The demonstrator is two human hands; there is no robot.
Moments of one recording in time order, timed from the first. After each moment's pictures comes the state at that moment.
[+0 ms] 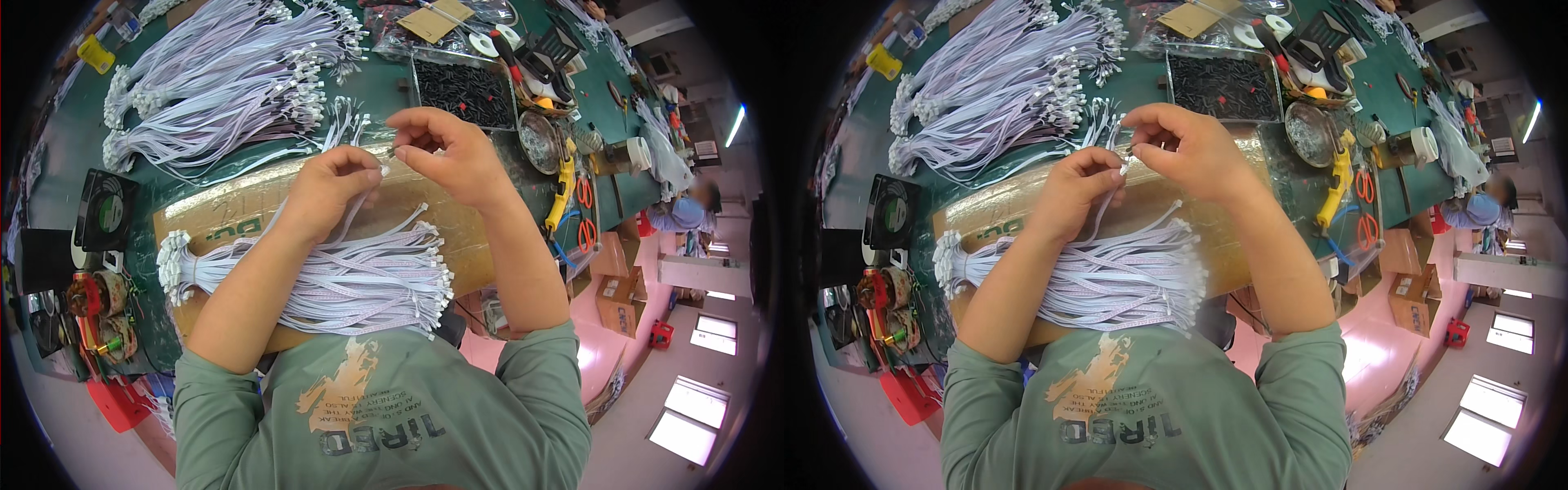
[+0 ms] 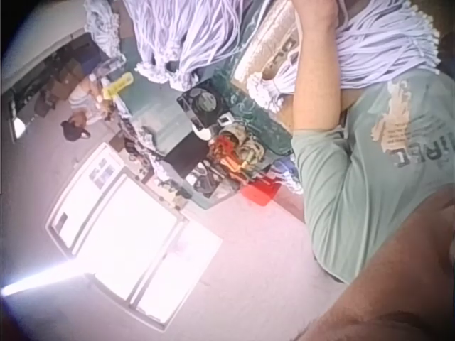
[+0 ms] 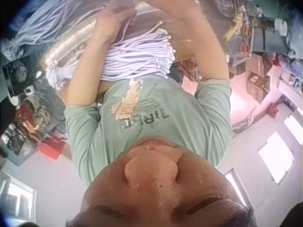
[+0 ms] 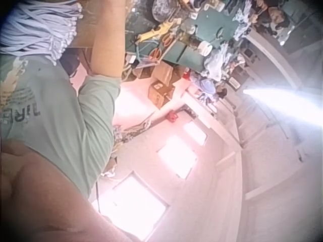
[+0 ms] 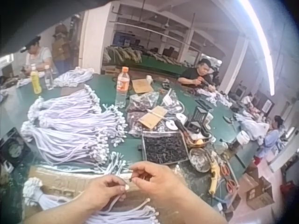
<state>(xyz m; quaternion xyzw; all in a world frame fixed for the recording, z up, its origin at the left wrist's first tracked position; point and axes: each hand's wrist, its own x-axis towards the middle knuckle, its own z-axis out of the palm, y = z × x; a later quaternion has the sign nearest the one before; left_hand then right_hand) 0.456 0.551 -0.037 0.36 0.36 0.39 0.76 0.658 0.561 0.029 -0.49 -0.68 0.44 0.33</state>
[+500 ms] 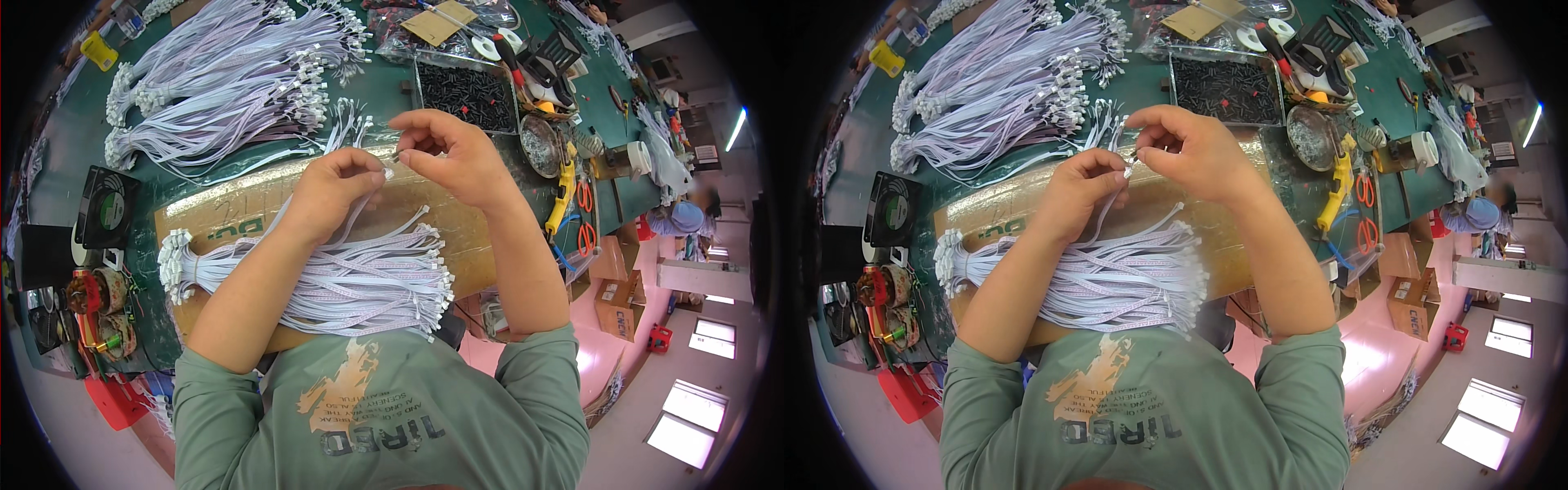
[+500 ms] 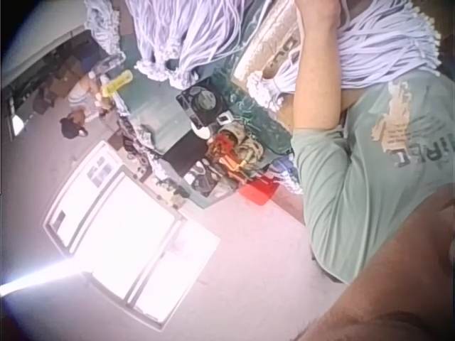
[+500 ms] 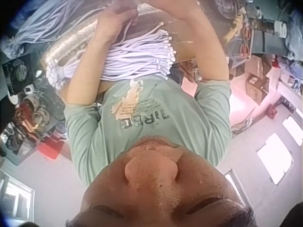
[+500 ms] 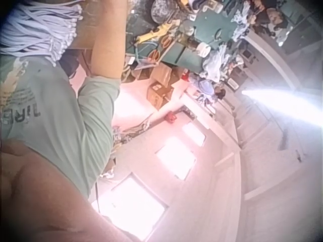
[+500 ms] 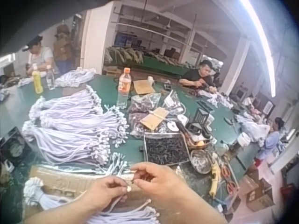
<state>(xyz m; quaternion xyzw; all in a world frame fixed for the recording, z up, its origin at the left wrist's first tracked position) 0.458 0.550 -0.036 0.38 0.36 0.39 0.76 0.660 0.563 0.033 -0.49 -0.68 0.45 0.32</state>
